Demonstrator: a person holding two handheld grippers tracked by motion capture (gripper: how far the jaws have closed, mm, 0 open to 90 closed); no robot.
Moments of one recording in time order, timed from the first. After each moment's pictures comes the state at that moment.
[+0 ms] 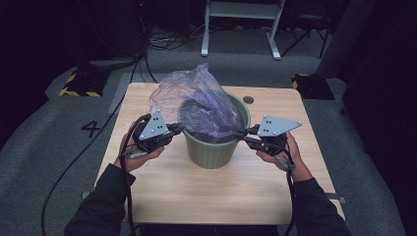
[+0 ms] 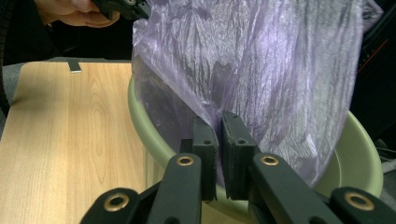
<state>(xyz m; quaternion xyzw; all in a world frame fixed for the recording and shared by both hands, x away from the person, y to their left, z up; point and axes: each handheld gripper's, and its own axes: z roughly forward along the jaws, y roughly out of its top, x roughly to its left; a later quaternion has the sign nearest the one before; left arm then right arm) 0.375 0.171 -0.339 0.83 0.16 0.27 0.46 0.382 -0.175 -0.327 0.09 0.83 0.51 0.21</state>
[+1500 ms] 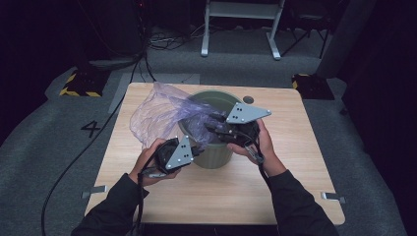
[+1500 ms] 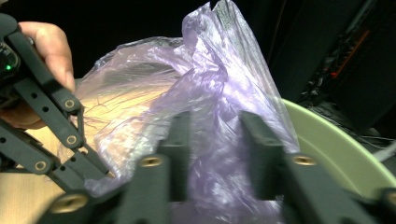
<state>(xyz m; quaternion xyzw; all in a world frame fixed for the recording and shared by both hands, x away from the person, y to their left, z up) 0.336 0.119 -0.357 0.87 0.07 0.26 0.42 0.391 -0.102 -0.309 0.15 0.82 0.51 0.22</state>
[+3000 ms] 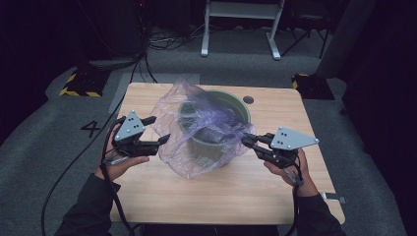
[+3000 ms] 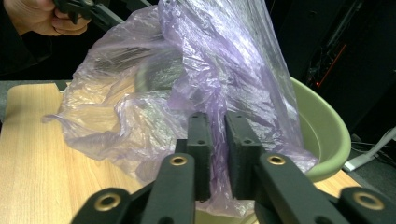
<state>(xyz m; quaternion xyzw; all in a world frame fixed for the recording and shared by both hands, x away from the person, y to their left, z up) 0.359 0.210 -0.341 0.80 0.26 0.26 0.48 0.351 -0.196 -0.337 0.14 0.79 0.54 0.24</state>
